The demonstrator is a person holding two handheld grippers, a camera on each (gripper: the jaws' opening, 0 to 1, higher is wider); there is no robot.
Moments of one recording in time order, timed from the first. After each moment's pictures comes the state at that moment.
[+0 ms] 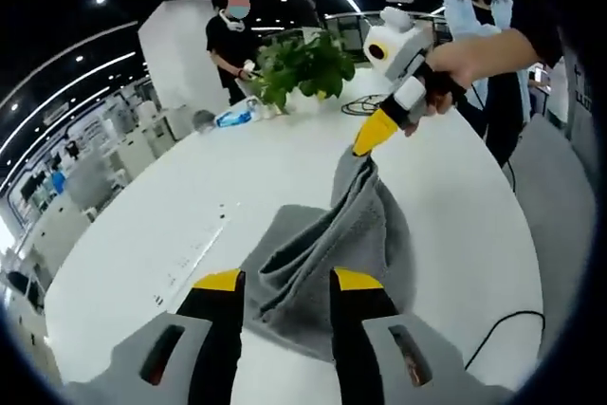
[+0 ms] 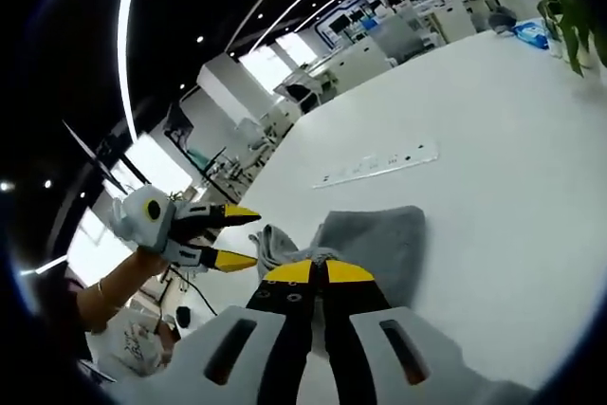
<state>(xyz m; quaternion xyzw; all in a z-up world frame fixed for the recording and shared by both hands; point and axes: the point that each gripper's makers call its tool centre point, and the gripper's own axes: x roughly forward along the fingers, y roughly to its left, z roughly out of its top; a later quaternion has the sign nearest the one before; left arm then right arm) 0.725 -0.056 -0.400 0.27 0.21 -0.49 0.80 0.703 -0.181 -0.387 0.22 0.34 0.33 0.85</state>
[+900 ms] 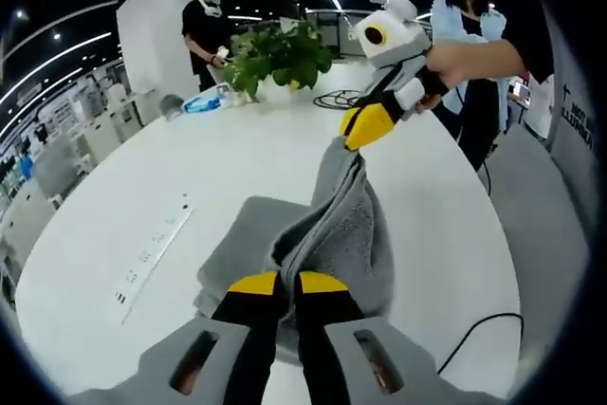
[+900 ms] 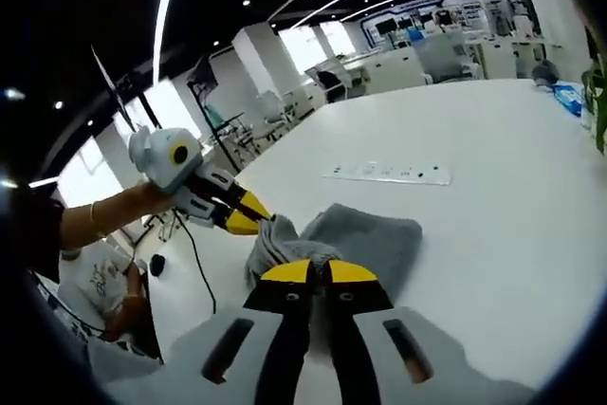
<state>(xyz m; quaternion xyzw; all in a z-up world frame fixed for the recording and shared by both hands) 0.715 -0.071 -0.414 0.23 0.26 -0.52 0.78 0.695 -0.182 -0.390 0.08 0.30 0.40 0.86</state>
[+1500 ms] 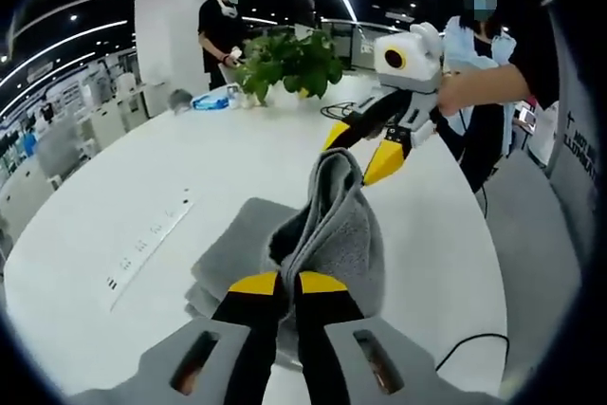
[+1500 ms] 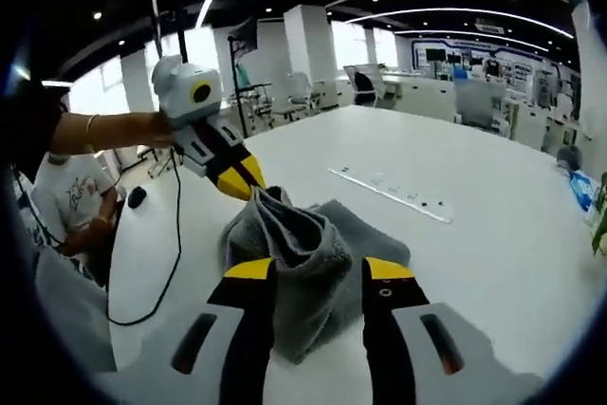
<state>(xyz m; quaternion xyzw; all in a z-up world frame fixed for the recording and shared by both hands) 0.710 -0.069 -0.411 0.18 0.27 -0.52 0.79 0.696 -0.174 -0.403 -0.09 0.23 0.46 0.85</state>
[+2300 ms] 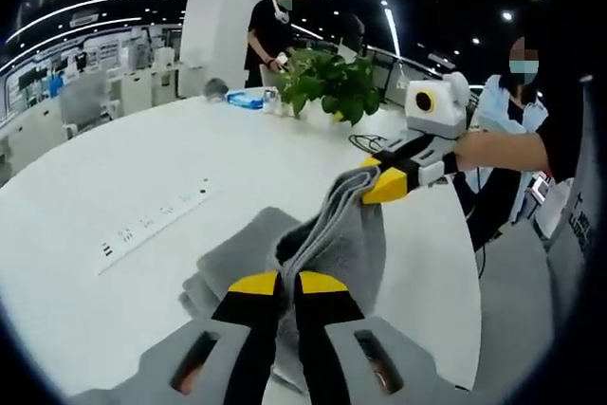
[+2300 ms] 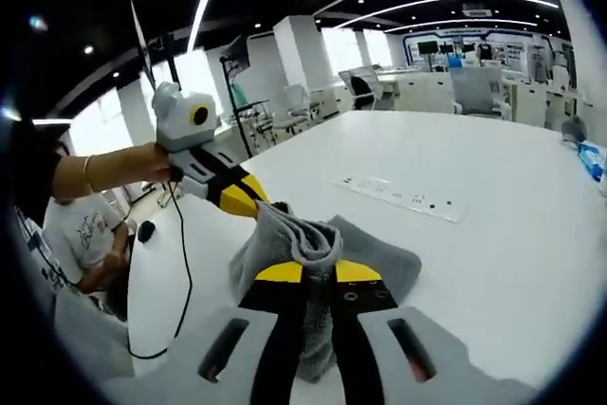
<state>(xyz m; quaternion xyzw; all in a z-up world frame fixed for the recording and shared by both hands) 0.726 -0.071 -0.400 0.05 0.30 -0.46 0.83 0.720 -0.172 -0.396 0.02 0.27 0.44 0.86</state>
